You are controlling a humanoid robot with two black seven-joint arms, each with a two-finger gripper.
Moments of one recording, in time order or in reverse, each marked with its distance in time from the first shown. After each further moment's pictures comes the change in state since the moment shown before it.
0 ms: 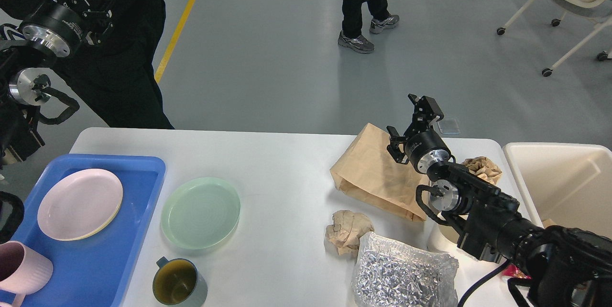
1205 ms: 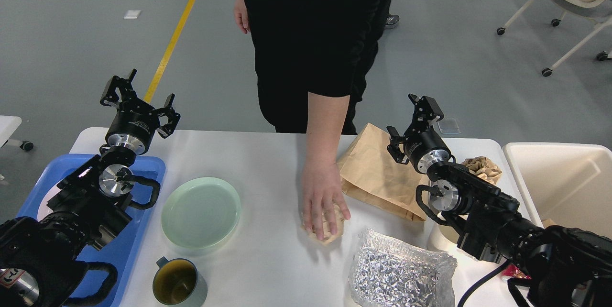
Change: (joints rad) left arm 0.343 -0.265 -0.542 -0.004 0.000 -0.058 -0.084; right arm 0.000 0.000 0.000 0.000 0.000 0.000 0.000
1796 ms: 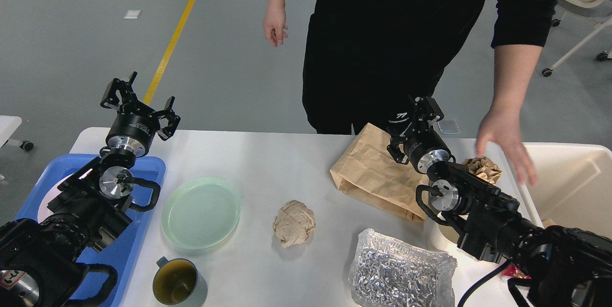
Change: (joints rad) left arm 0.008 -0.001 0.002 0.000 0.000 0.002 0.000; right arm 0.000 0.000 0.000 0.000 0.000 0.000 0.000
